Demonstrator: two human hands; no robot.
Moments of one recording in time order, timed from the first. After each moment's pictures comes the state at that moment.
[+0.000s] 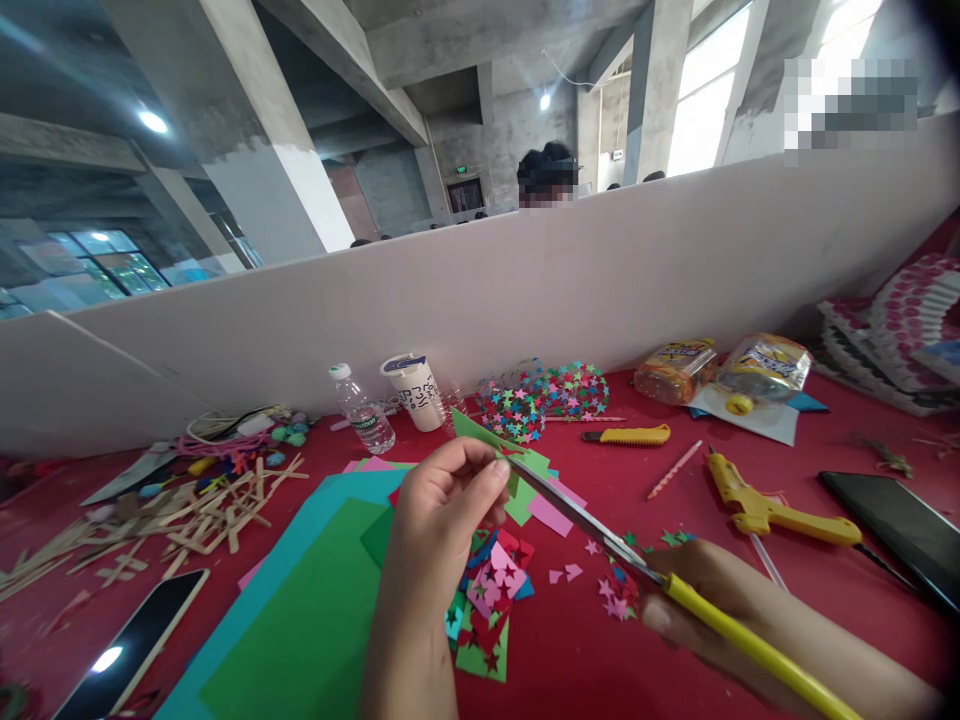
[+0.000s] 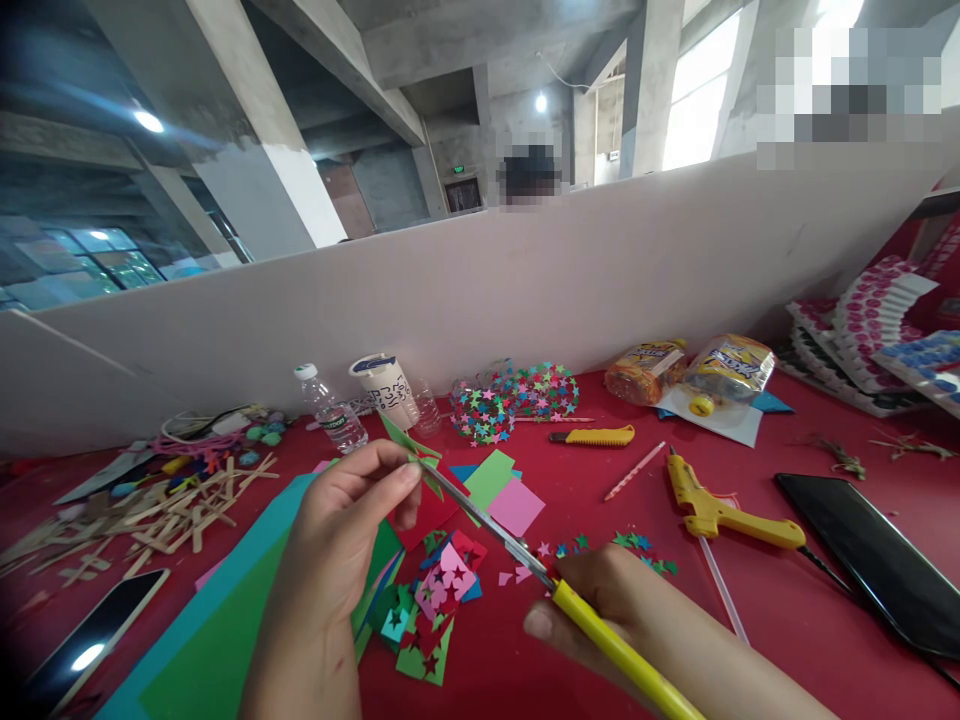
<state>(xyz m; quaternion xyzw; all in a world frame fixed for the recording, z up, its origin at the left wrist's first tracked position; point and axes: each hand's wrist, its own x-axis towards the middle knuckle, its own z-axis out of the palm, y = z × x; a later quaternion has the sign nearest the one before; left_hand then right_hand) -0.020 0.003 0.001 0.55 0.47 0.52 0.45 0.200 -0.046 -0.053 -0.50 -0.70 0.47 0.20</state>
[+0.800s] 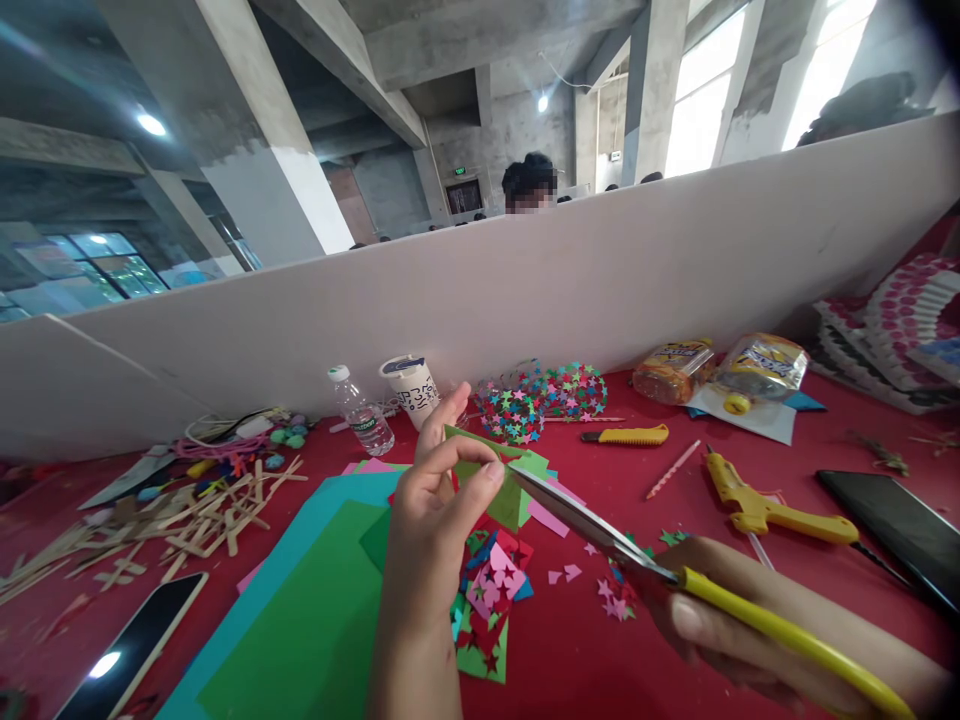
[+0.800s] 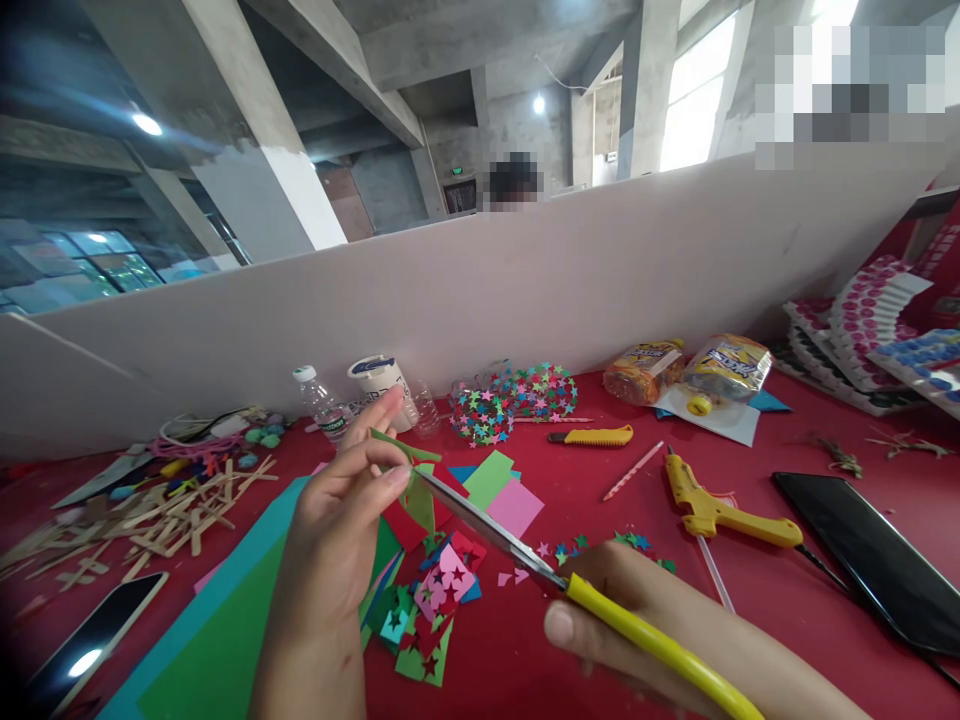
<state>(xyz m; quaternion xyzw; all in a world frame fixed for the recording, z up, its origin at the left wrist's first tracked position) -0.014 0.003 -0.001 0.58 0.42 0.60 0.35 0.211 -0.052 -0.036 -0.50 -0.61 0.59 0.16</state>
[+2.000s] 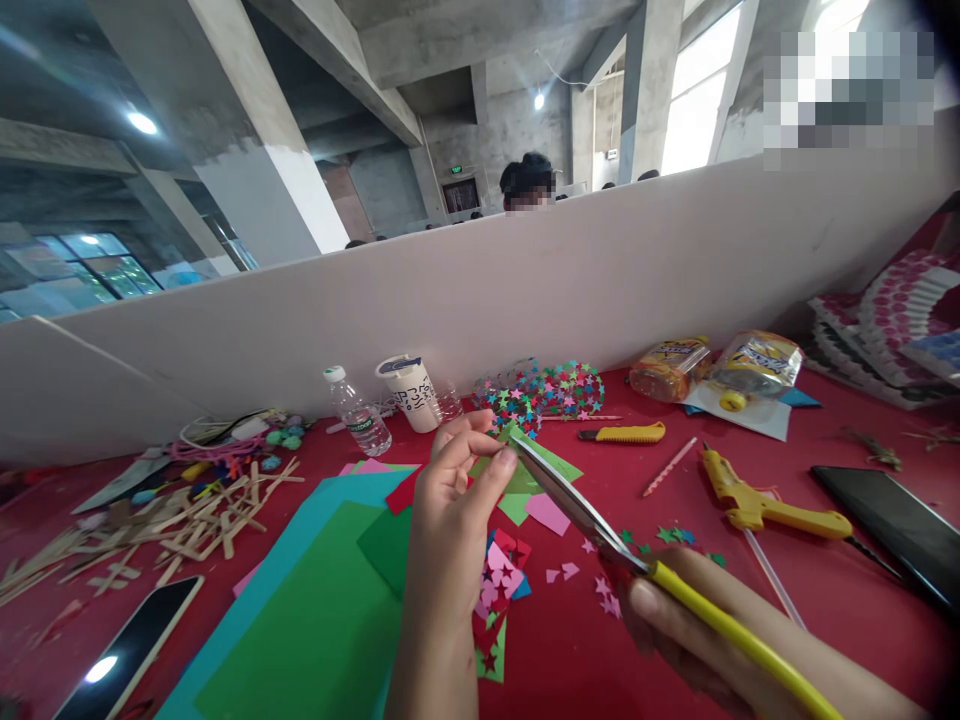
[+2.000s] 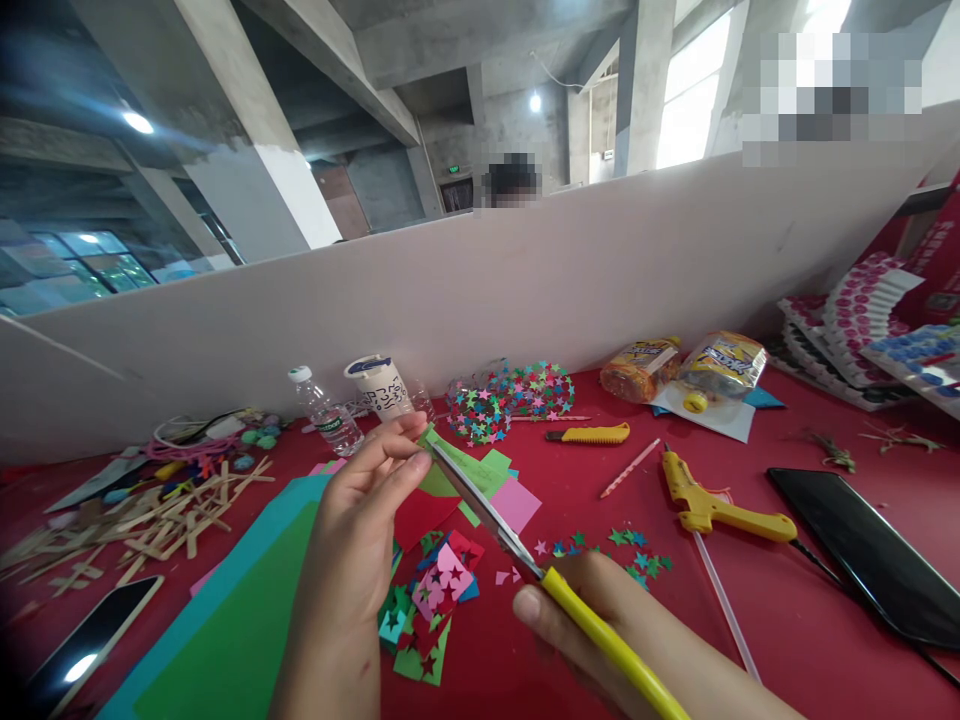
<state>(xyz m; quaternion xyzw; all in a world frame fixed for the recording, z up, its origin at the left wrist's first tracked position) 0.001 0.009 -0.011 0.53 0.44 0.62 0.39 0.186 -0.059 -0.045 -0.54 -0.56 0.59 0.22</state>
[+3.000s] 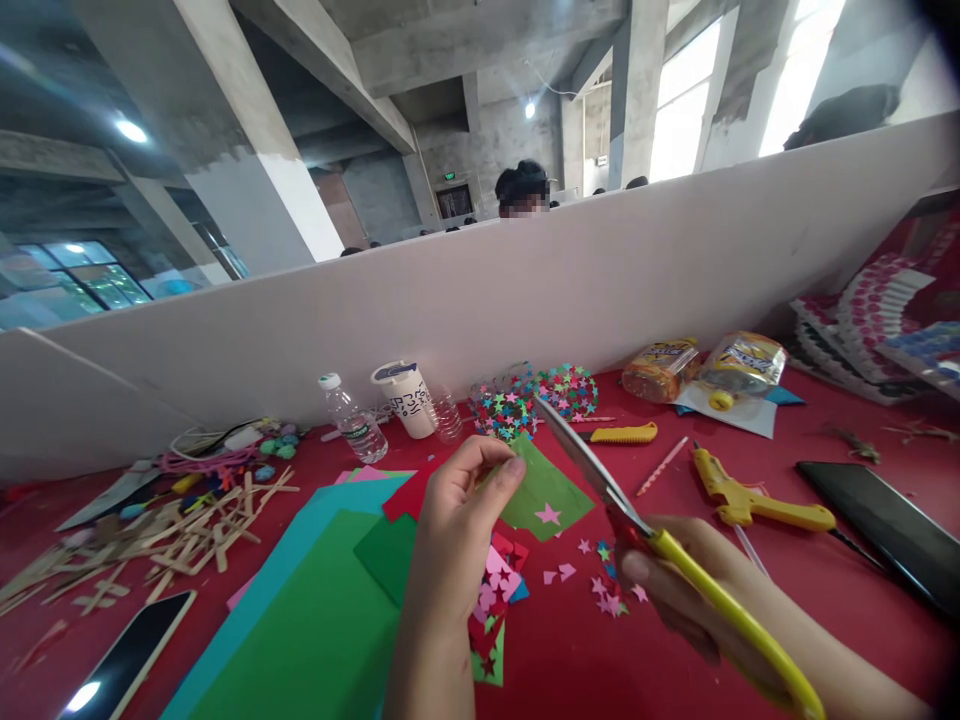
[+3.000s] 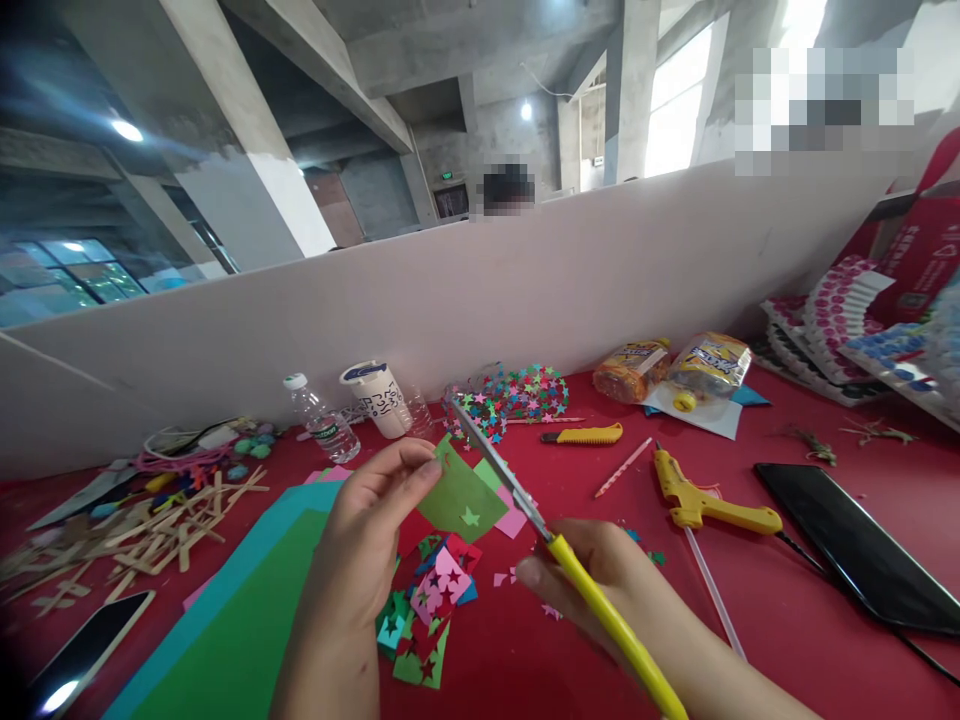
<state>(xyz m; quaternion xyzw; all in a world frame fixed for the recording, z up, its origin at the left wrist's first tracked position) 0.002 0.006 -0.009 0.55 0.44 0.54 0.46 0.188 -0.045 -0.050 -0.53 -0.58 0.53 0.32</state>
